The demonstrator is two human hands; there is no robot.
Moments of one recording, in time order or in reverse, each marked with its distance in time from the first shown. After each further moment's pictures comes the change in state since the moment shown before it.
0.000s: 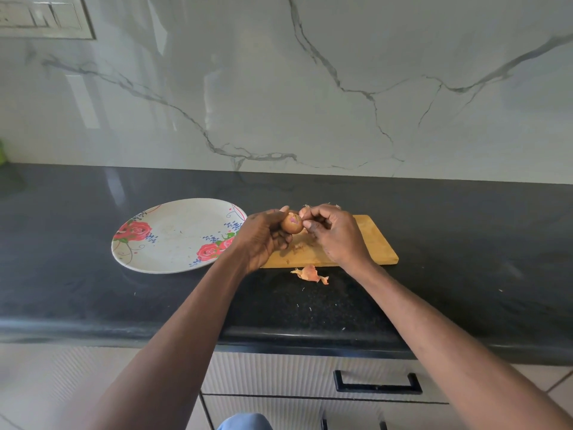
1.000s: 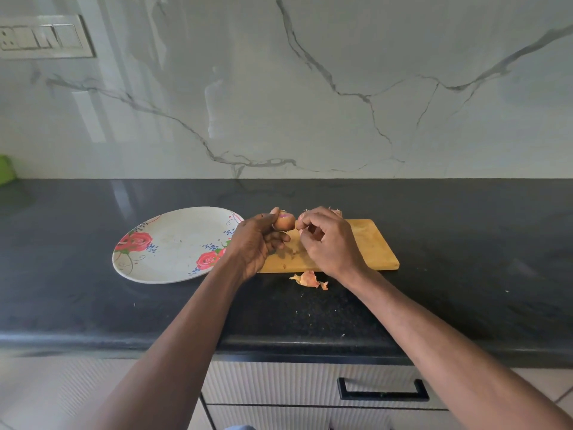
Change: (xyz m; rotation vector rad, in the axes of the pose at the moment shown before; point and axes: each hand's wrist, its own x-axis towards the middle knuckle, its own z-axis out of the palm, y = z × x) left_hand -0.002 0.004 0.002 -0.033 0.085 0.049; right_hand -0.003 0.007 0.008 -0.196 0.071 -0.237
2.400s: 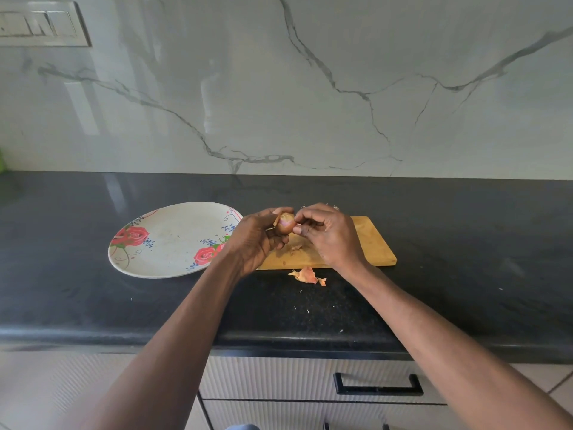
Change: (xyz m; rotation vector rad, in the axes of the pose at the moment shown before) left_hand 0.000 -0.002 -0.004 -0.020 -0.104 -0.018; right_hand 0.004 -0.002 -0.006 0.256 -0.034 0.124
